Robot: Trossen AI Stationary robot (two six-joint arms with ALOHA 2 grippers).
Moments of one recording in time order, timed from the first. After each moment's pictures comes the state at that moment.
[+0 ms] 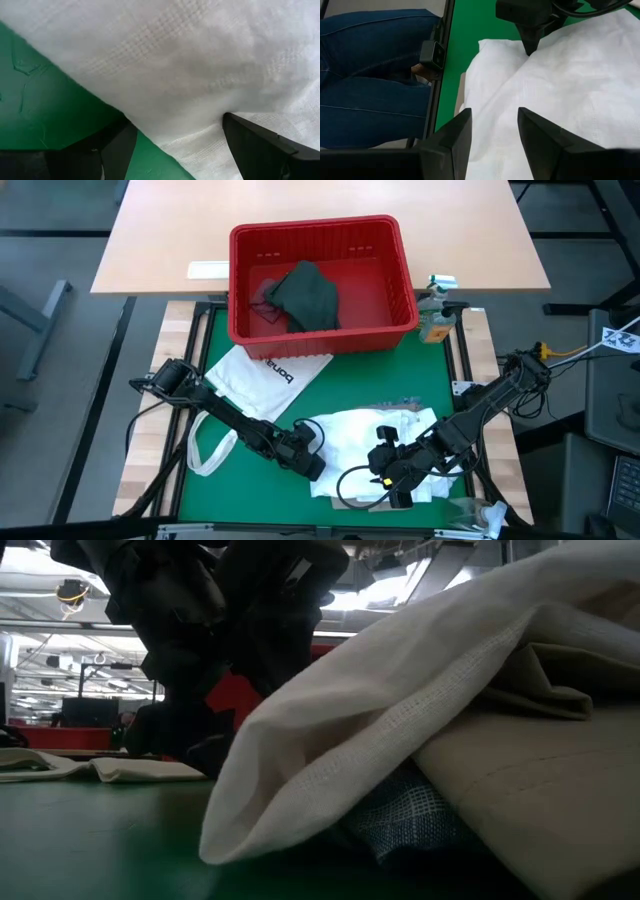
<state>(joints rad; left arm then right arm) -0.45 1.96 1.11 -0.11 -0.28 -1.33 0.65 1.60 1.46 -0.81 0.14 0.54</state>
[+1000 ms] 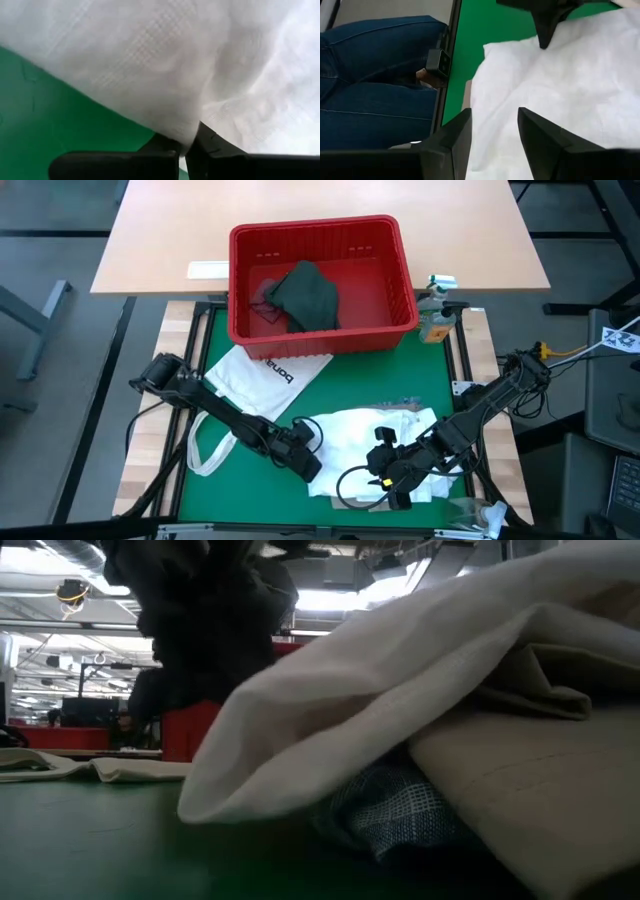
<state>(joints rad) -0.46 1.86 1.11 -0.16 -0.25 -1.25 0.65 1.60 1.46 -0.77 0.14 0.54</state>
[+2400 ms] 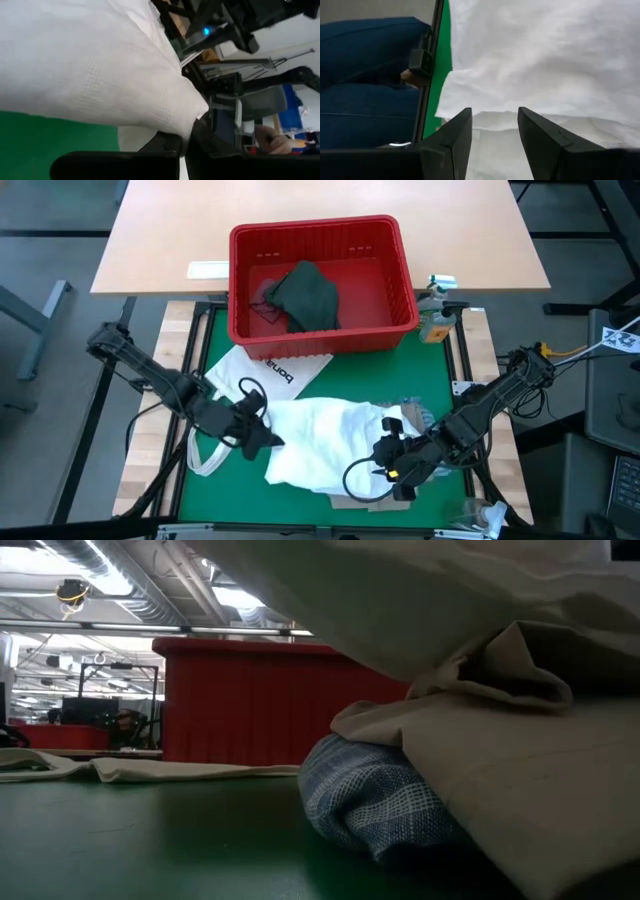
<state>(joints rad) -0.55 1.22 1.11 -0.39 -0.29 -1.28 0.65 1.54 1.46 -0.85 0.21 0.54</state>
